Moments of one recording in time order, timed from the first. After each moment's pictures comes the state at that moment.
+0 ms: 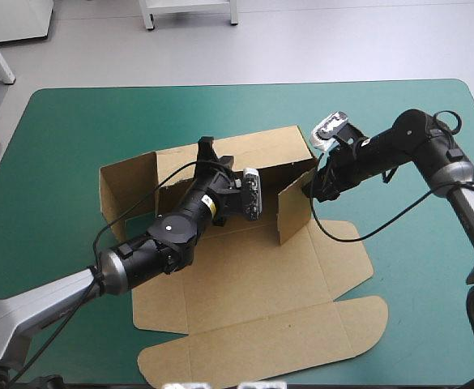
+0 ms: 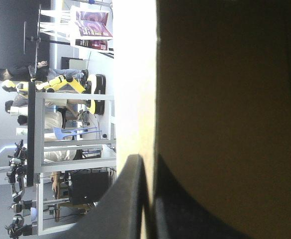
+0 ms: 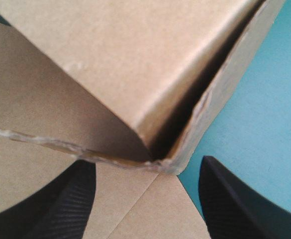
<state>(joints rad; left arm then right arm) -0.86 1.51 -1.04 1.46 0.44 -0.31 0.17 1.64 -1.44 0.59 1.09 -0.87</state>
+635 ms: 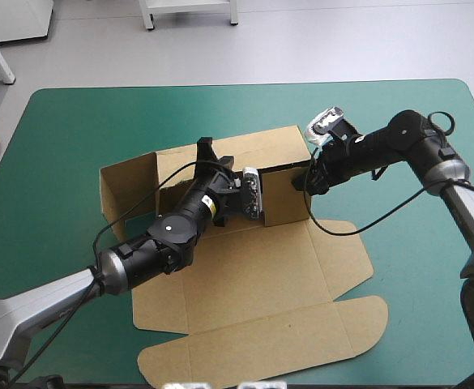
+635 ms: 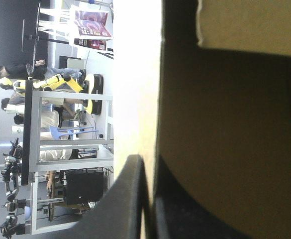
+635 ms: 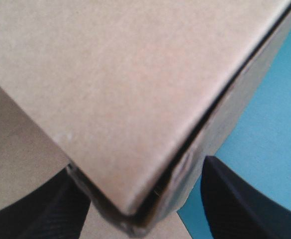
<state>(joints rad) -0.86 1.51 -1.03 1.47 0.44 -0.34 0.18 1.67 -1.44 0.68 1.01 -0.91</state>
